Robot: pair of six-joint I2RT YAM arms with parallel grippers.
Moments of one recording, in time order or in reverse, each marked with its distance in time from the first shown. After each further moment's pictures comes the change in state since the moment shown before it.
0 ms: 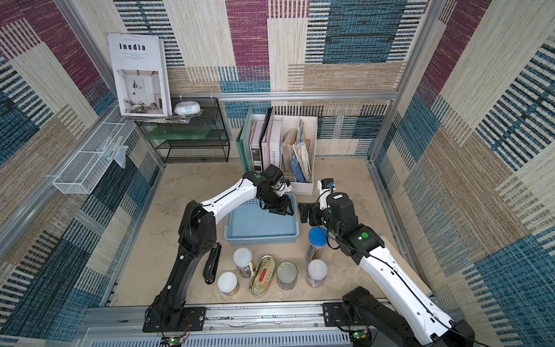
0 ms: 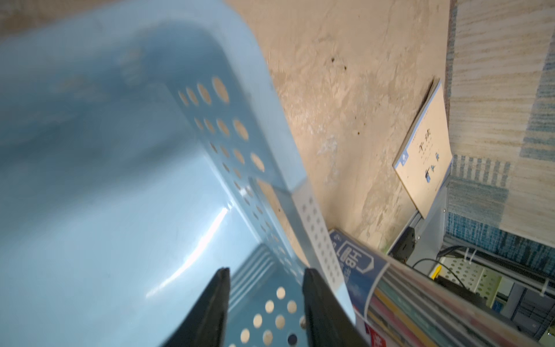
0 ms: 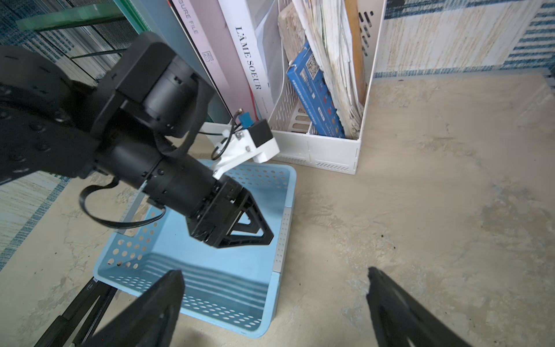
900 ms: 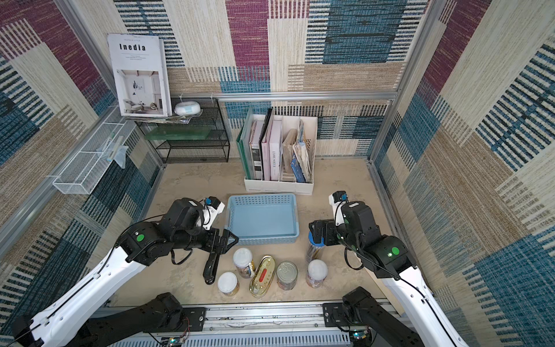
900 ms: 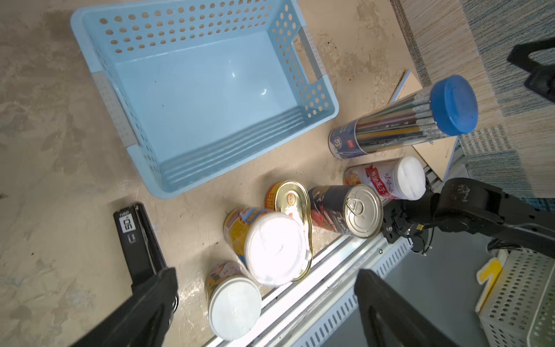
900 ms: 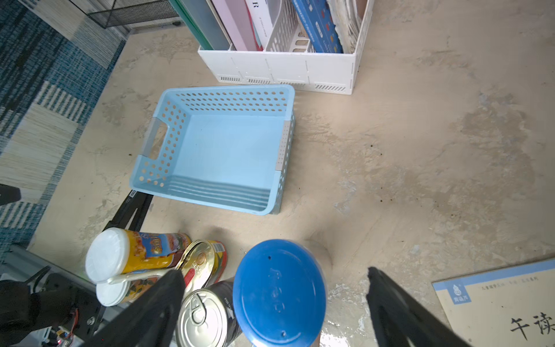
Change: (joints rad) left arm -0.019 -1.325 -0.925 -0.063 -0.356 -0.079; right arm 0.000 -0.135 0.196 -0.565 -0.106 0.051
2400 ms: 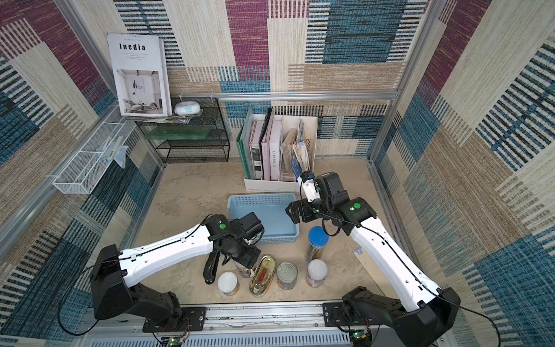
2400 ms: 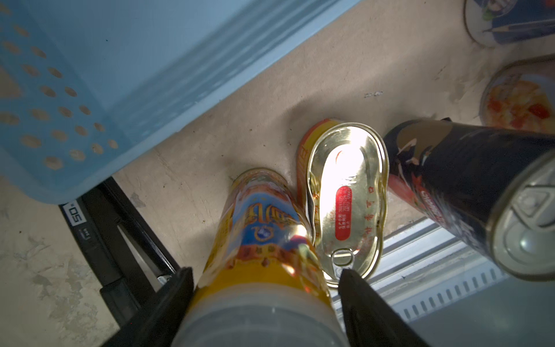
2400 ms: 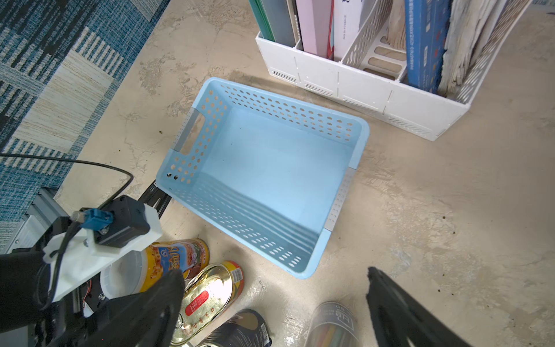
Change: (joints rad) left arm -0.291 0.534 0.079 -0.056 -0.214 -0.055; right arm 0.007 0.397 0.143 0.187 -0.190 -0.178
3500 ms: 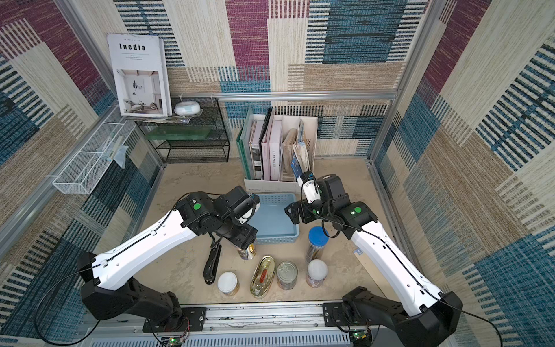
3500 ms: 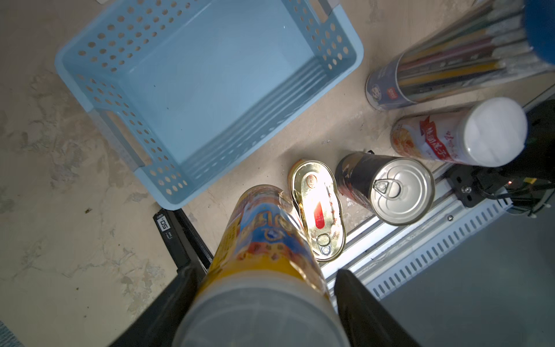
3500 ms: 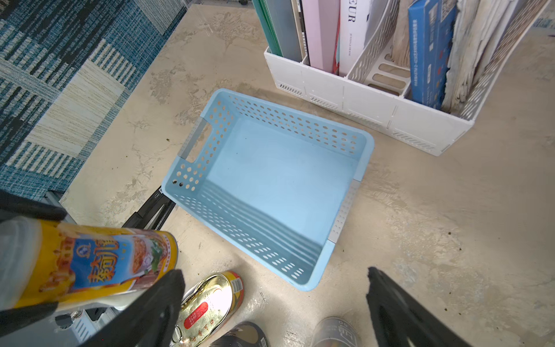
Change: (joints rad) left arm 0.053 0.013 0.481 -0.282 -0.058 0.154; right arm 0.001 -0.032 -0.045 0.072 -0.014 -0.004
